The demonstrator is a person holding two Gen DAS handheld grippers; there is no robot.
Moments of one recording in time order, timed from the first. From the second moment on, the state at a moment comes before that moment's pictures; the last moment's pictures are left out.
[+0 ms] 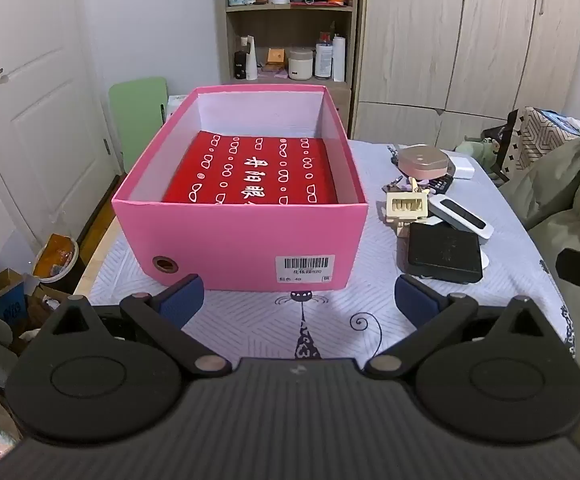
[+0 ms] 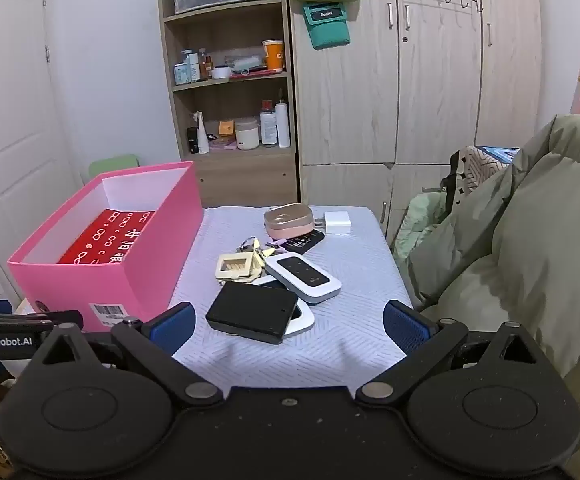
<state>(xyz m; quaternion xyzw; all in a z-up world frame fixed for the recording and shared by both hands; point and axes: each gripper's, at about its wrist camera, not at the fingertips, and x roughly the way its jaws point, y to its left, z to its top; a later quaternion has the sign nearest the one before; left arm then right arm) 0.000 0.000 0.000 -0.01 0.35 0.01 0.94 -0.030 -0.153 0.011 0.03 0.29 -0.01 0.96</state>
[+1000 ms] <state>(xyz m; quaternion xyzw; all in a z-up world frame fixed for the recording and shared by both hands) 0.015 -0.020 -0.016 -0.02 0.36 0.02 0.93 -0.013 -0.169 -0.001 0.03 0.32 -0.01 0.95</state>
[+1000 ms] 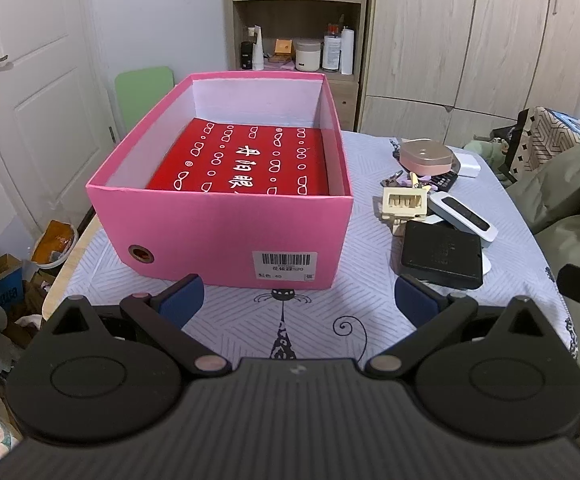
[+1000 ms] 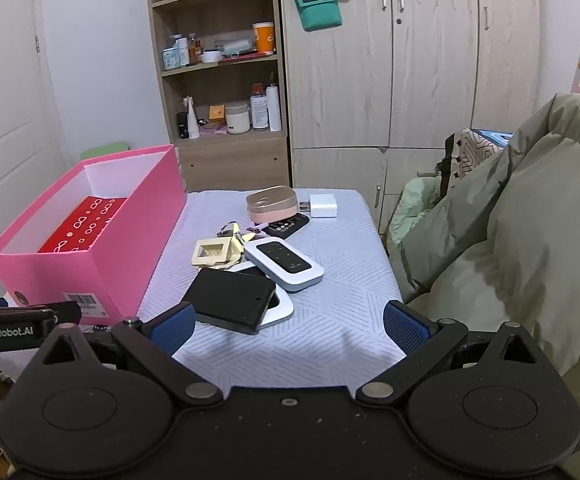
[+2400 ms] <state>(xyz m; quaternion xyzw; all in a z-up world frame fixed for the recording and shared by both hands) 0.013 -0.003 -0.016 -0.02 0.36 0.03 0.93 -0.011 -0.144 0.001 0.01 0.33 0.00 0.94</state>
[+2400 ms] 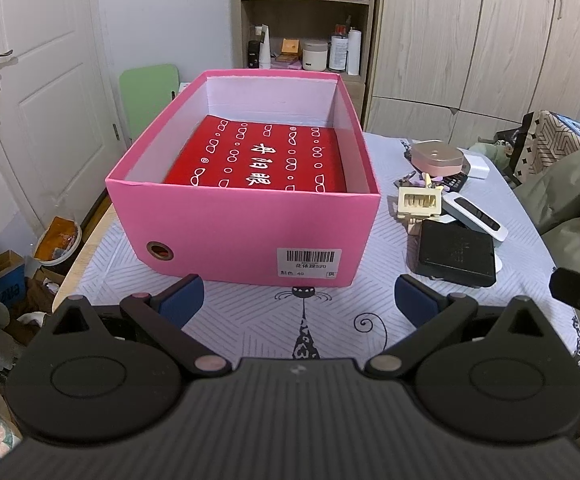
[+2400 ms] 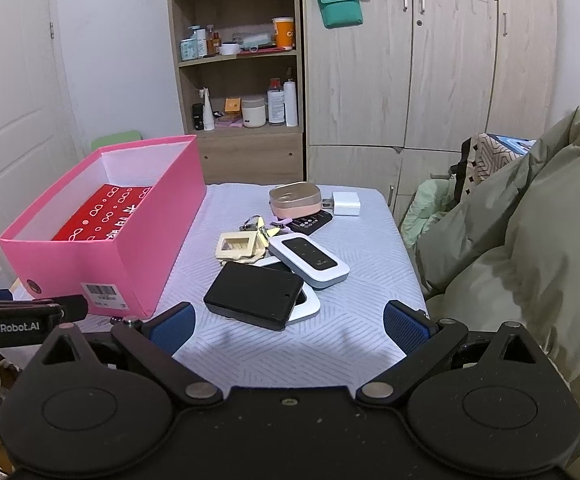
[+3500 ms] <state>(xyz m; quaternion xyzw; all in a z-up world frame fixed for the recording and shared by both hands) 0.013 -0.004 -0.020 -0.02 0.37 0.01 0.93 -0.006 -0.145 -0.004 0.01 0.34 0.00 0.94</state>
